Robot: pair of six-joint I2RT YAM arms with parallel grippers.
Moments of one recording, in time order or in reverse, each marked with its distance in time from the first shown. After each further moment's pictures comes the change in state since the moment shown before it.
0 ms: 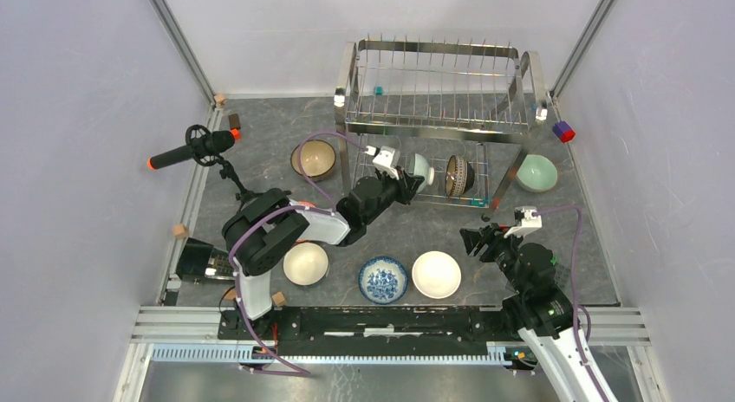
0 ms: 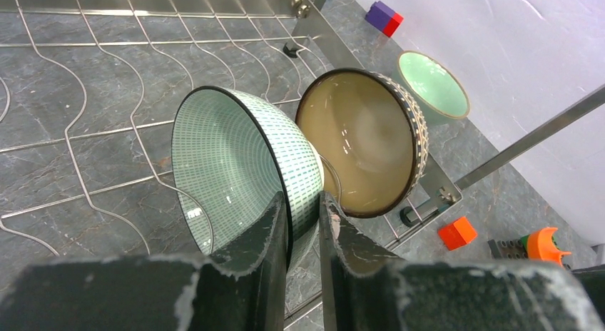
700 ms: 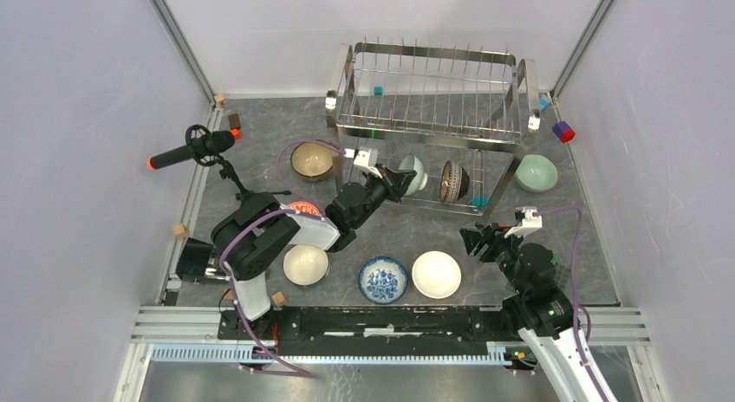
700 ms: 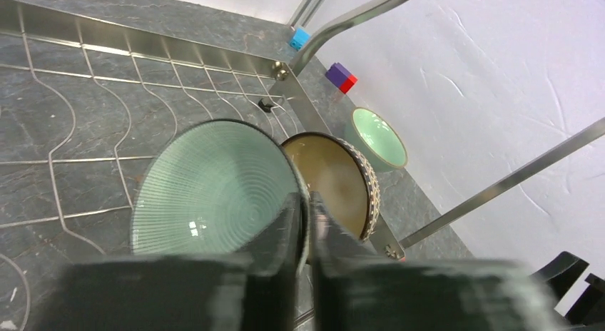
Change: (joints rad) left arm 0.026 -0.070 -0.117 0.194 -0.018 -0.158; right arm 0.000 -0.005 0.000 0.000 0.001 0.008
